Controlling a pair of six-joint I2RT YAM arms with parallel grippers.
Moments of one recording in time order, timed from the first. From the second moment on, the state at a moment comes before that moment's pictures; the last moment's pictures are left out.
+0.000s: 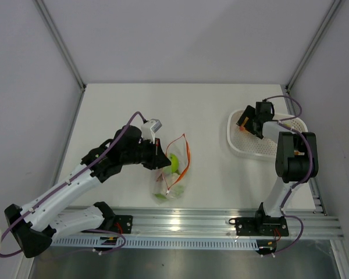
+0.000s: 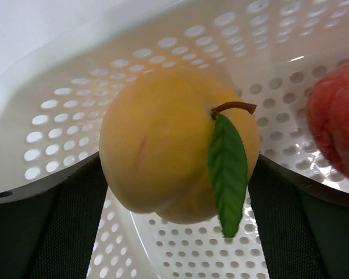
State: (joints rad) left arm -0.76 0.98 0.98 -0.58 0.27 -0.54; right arm 0.00 1.85 1.11 -0.07 0.05 0.51
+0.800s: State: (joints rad) left arm -0.76 0.97 0.98 -0.59 0.27 -0.54; right arm -0.02 1.74 1.06 -0.07 0.03 0.46
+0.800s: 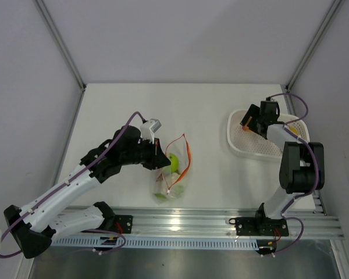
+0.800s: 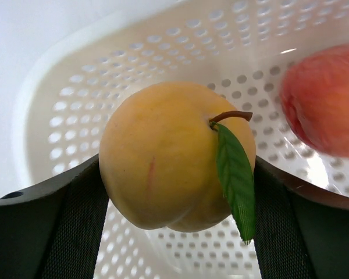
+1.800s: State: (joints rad) left arm -0.76 0.95 0.94 -0.59 0.27 -0.55; right arm 0.65 1.00 0.95 -0.32 -0.55 0.18
